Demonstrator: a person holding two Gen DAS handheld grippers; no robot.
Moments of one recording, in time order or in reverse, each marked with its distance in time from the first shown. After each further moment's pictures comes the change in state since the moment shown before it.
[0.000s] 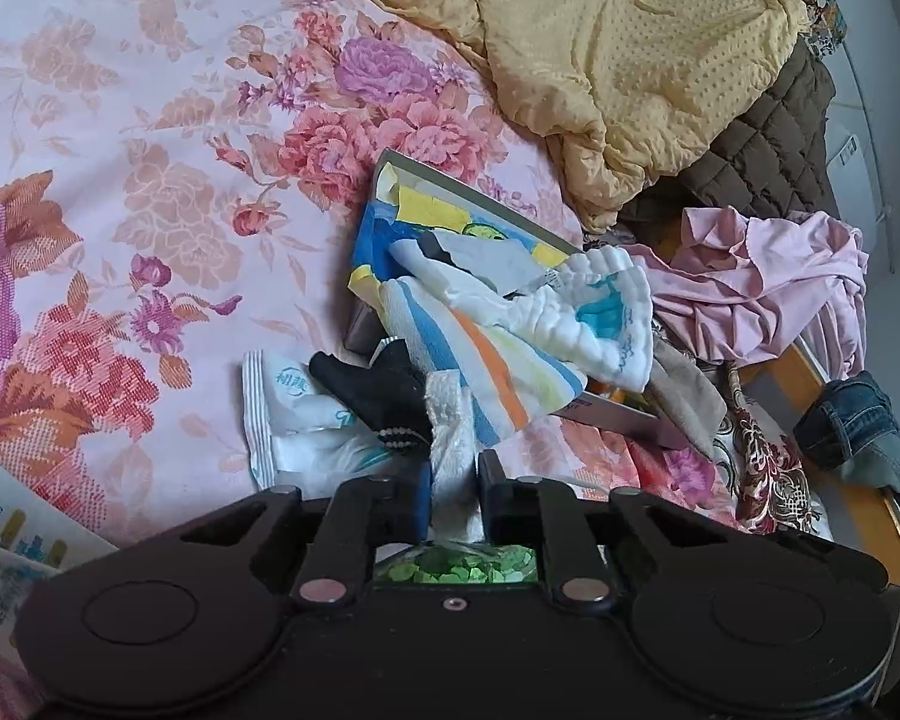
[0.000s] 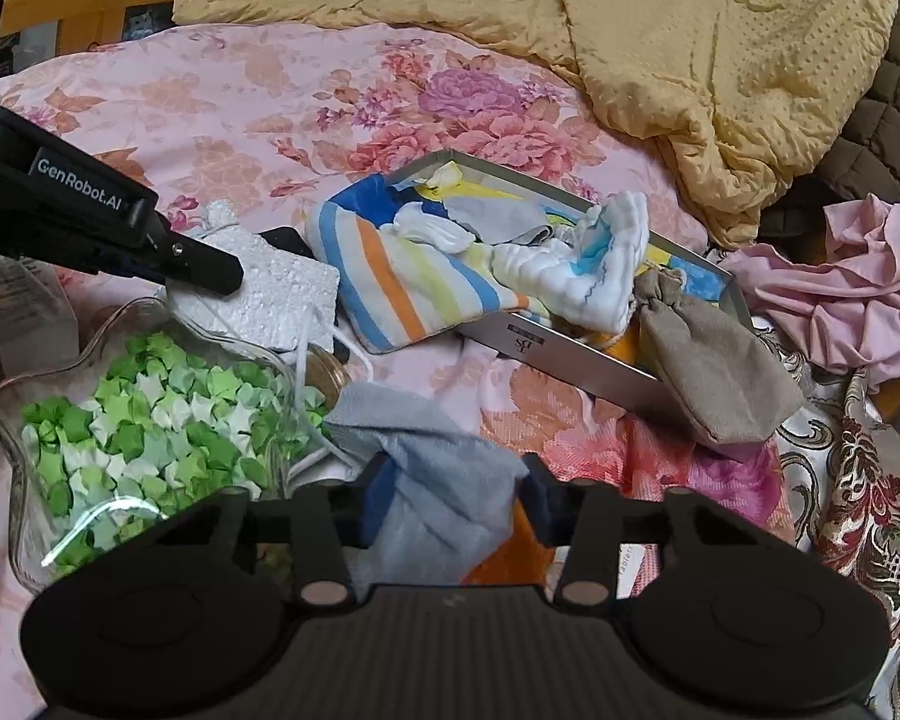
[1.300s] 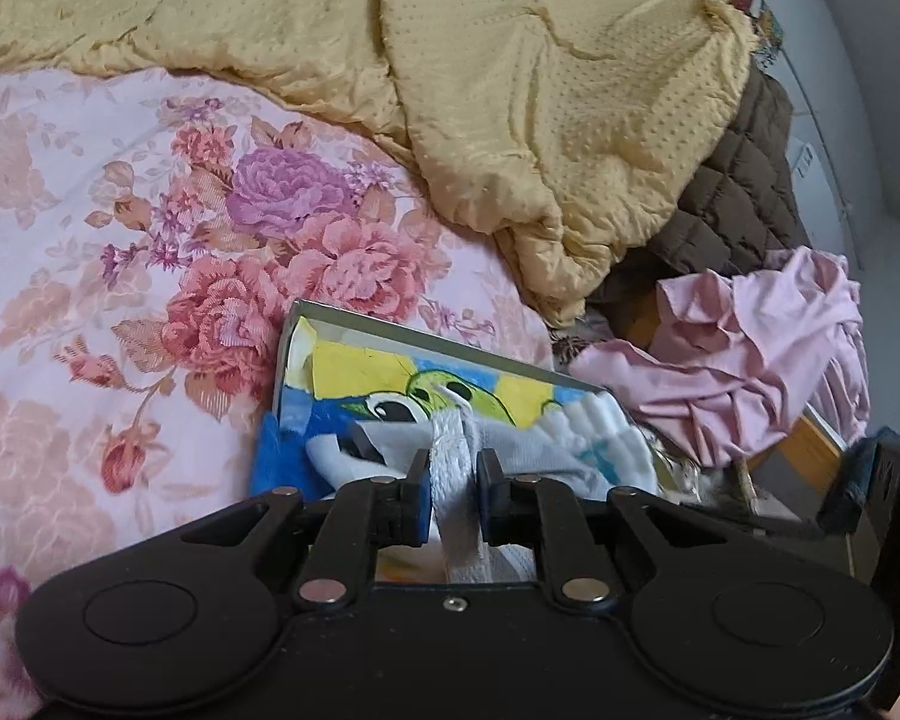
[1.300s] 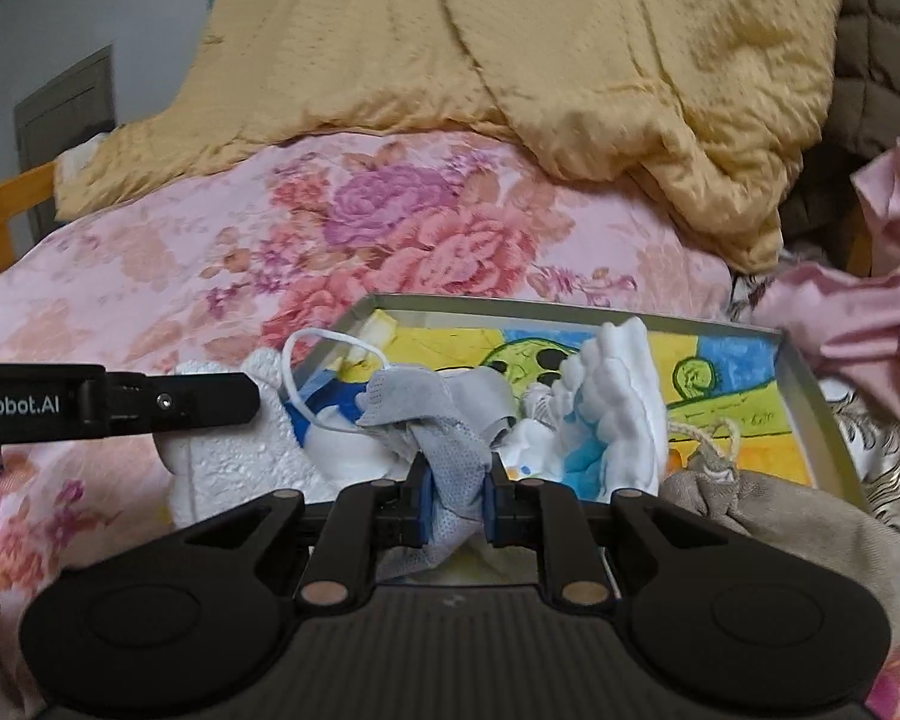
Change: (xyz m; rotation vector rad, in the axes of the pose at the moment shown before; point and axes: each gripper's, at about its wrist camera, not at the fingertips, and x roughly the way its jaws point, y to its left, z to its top) left arm 0.082 -0.026 0.097 0.142 -0.151 -0.052; right arm 0.119 -0.075 0.103 0.324 -0.146 0.108
